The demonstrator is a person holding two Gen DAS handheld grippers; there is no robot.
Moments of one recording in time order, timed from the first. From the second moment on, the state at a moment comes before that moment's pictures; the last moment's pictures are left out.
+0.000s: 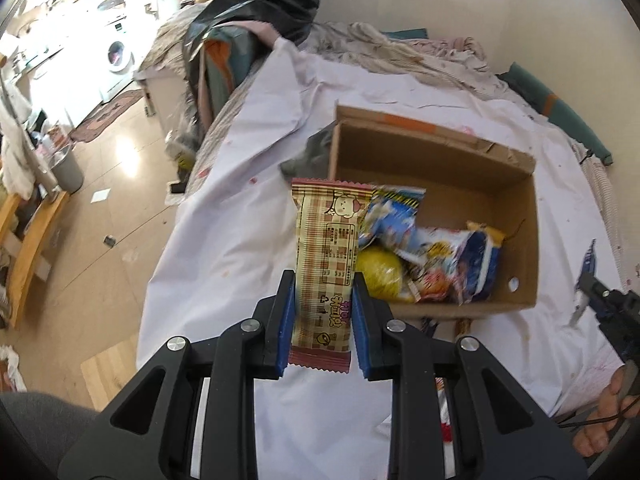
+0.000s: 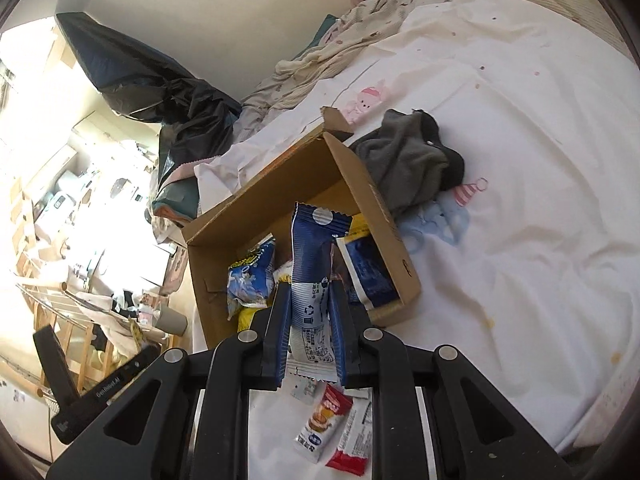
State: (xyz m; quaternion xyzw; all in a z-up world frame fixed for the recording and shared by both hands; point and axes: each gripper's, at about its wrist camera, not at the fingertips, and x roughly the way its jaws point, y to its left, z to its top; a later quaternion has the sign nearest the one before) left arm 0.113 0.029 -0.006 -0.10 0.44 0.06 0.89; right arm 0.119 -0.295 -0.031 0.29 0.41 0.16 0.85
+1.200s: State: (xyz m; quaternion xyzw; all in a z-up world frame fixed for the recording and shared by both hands) left arm 0.205 -0.003 -0.059 -0.07 0.46 0.00 0.88; right arm 0.207 -0.223 -0.072 0.17 0.48 0.18 0.84
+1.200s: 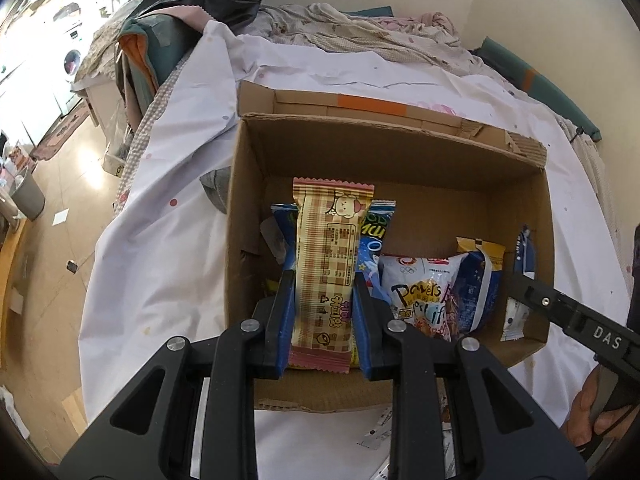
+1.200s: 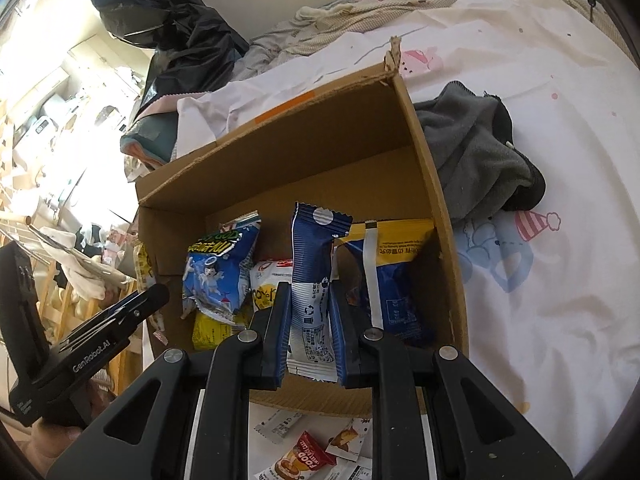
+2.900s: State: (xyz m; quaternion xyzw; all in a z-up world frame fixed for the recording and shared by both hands) left arm 0.177 -0.007 -0.039 -0.06 0.41 0.01 0.91; right arm 0.187 -0.226 -0.050 0.17 0.45 0.17 0.86
